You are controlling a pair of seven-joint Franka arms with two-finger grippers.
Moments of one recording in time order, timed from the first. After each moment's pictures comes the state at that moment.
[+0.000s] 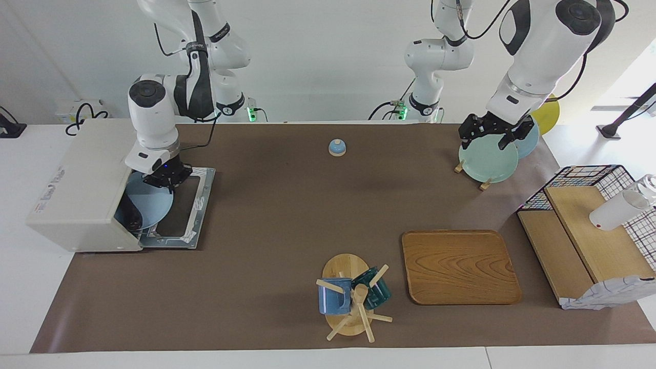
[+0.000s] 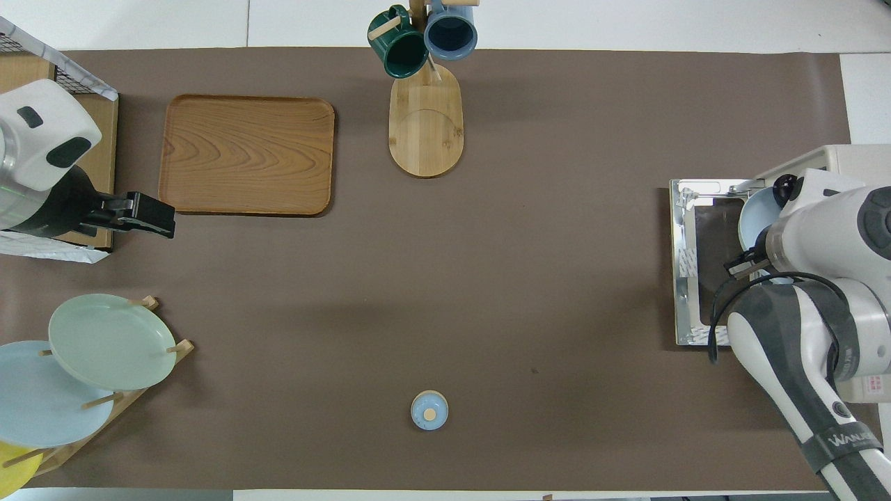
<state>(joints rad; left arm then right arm) -0.10 -0.01 -0.08 -1.65 -0.01 1.57 -0.06 -0.03 -0.07 -0.03 -2.31 -0.28 2.31 -0.31</state>
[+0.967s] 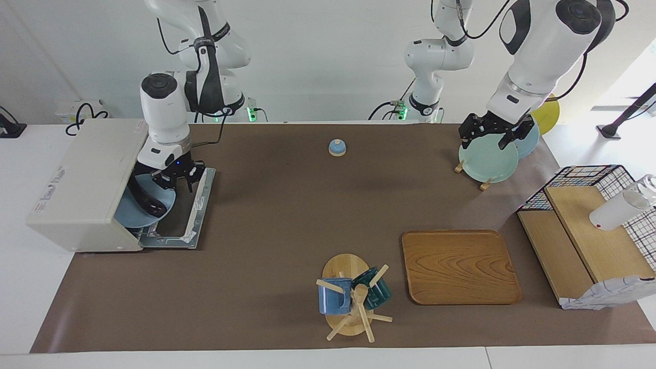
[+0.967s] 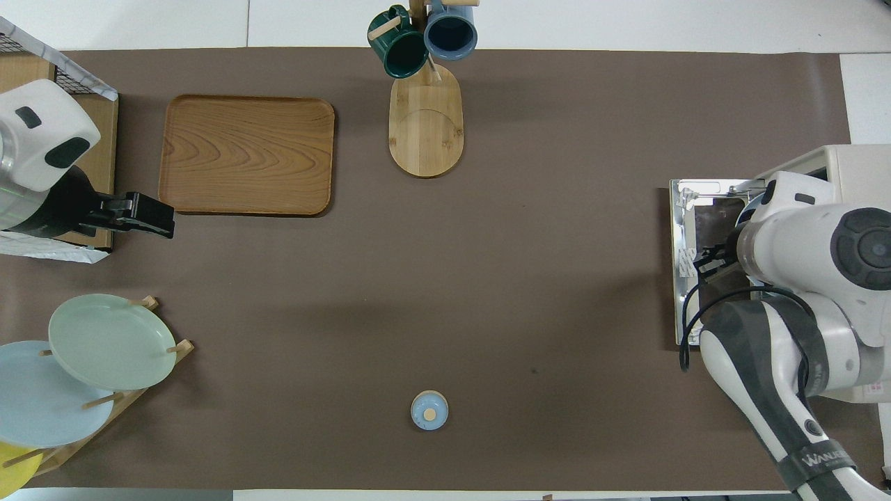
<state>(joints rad) -0.10 -0.01 -0.08 -1.65 -0.01 1.57 -0.06 0.06 -0.08 -0.01 -2.27 -0.24 2.30 -0.28</state>
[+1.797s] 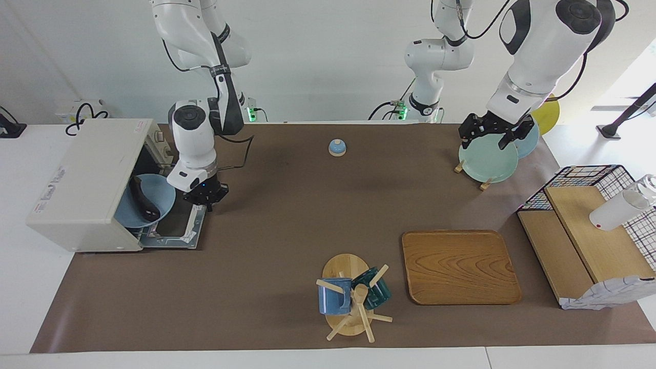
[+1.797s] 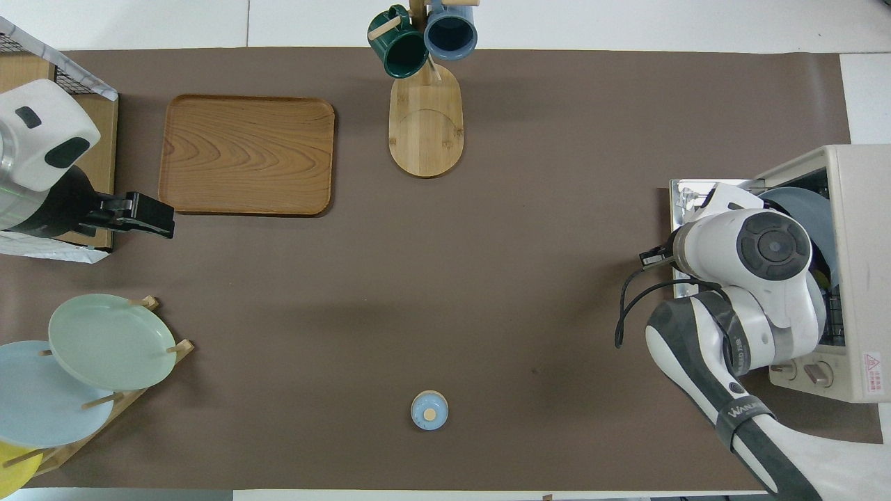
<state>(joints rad) -0.10 -0.01 -0.08 -1.65 -0.01 1.57 -0.06 0.10 0.09 -0.02 -2.31 -0.23 2.47 -0.02</state>
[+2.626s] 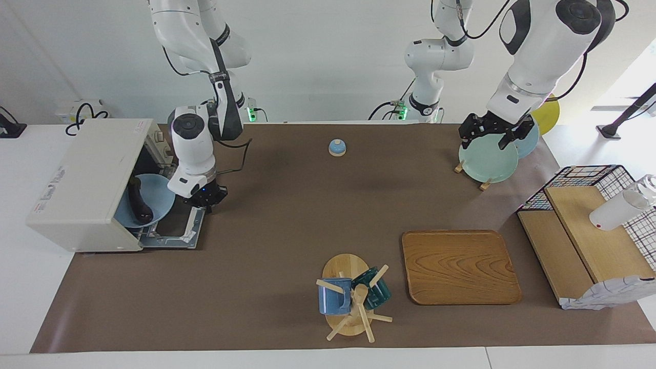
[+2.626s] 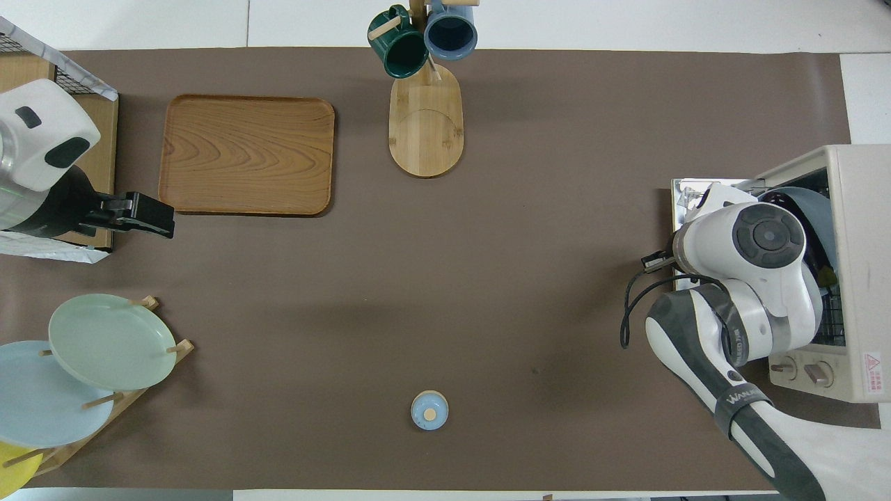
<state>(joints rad) -0.10 -0.01 -0.08 -1.65 -0.01 1.57 -0.06 0.08 0.12 -0.01 -2.26 -0.23 2.38 -0.11</state>
